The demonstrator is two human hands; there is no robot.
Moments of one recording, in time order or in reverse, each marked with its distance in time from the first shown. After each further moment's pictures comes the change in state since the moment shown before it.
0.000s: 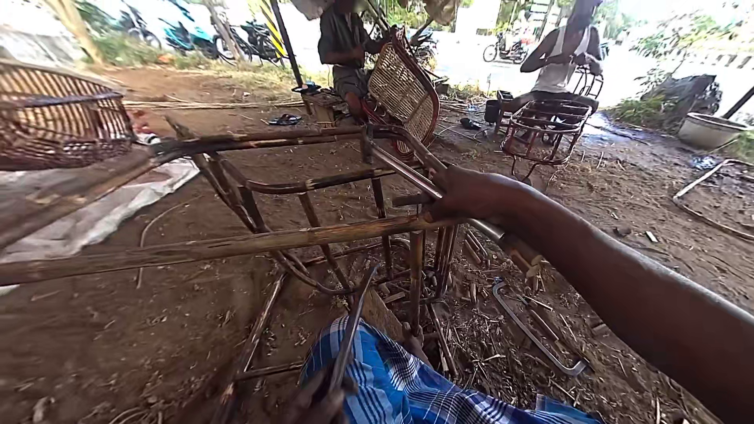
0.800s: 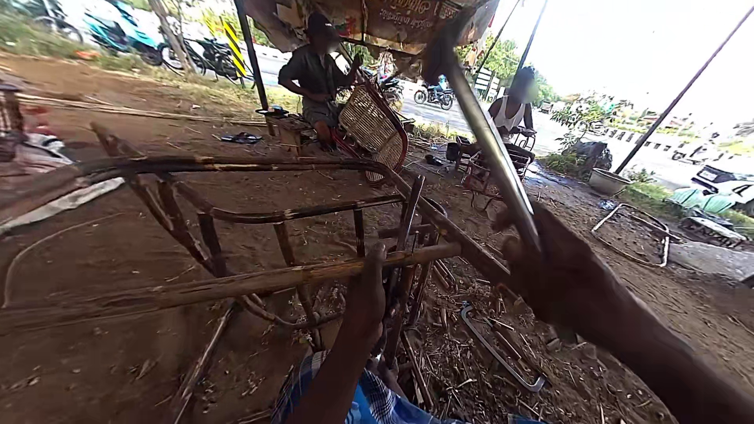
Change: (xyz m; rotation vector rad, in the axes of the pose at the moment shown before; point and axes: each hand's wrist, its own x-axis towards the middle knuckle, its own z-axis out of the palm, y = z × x) left_hand 0.165 0.110 0.086 -0.320 0.138 0.148; right_hand -0.159 -0.011 0.025 0.244 0.429 -0.135
